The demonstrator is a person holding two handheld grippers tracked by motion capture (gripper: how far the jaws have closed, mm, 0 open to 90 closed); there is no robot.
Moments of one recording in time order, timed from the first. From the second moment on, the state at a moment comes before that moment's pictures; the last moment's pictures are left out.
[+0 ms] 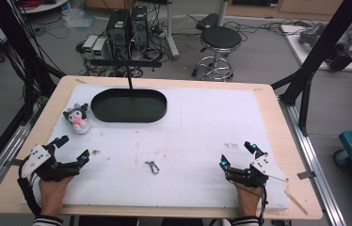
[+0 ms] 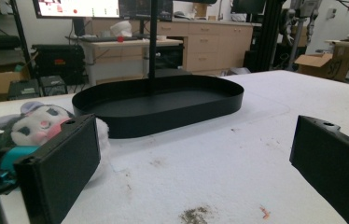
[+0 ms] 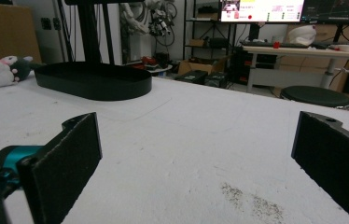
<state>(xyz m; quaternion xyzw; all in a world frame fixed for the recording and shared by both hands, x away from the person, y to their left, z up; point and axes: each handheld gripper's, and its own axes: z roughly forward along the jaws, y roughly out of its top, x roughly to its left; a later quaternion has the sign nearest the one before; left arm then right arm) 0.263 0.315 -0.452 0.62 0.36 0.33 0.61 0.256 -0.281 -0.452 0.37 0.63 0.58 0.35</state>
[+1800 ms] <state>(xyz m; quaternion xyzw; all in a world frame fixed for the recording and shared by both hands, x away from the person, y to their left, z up) 0.305 0.313 -0.359 0.69 0.43 0.32 0.48 0.256 -0.281 -0.452 0.38 0.63 0.58 0.35</state>
